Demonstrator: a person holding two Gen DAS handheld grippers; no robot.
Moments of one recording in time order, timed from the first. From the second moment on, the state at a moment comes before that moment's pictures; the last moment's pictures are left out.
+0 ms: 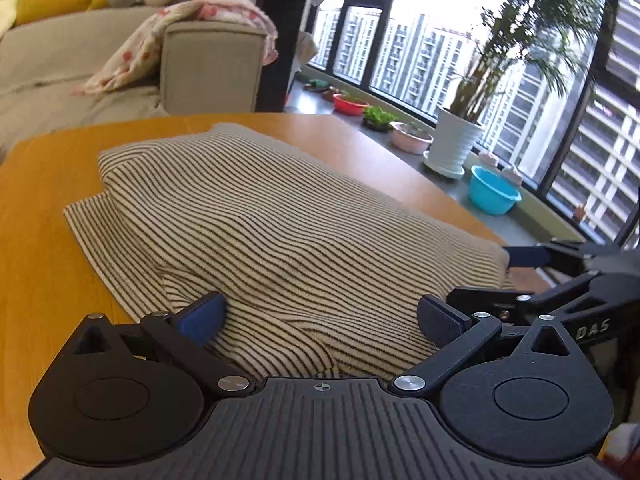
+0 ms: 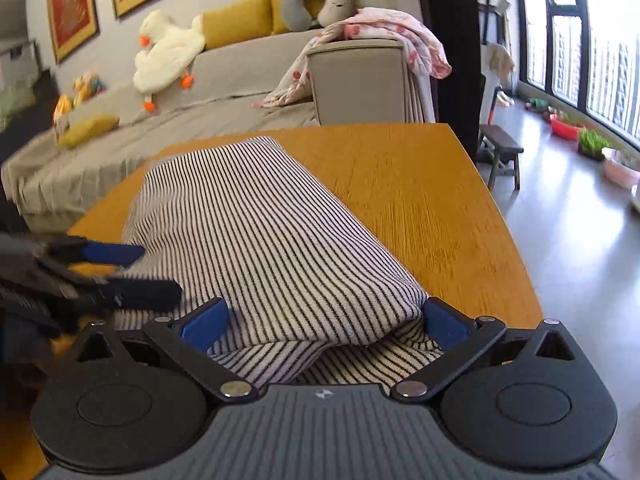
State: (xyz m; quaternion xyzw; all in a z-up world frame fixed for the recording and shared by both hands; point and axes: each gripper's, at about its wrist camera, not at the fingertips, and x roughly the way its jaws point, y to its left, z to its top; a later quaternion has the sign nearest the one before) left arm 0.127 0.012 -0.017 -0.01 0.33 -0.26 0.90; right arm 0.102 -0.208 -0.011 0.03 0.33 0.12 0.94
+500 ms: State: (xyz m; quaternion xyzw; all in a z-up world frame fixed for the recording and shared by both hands) left arm 0.212 0.056 -0.015 -0.06 0.32 -0.23 0.92; right arm 0.137 -0.147 -0.013 0.02 0.33 0.18 0.93
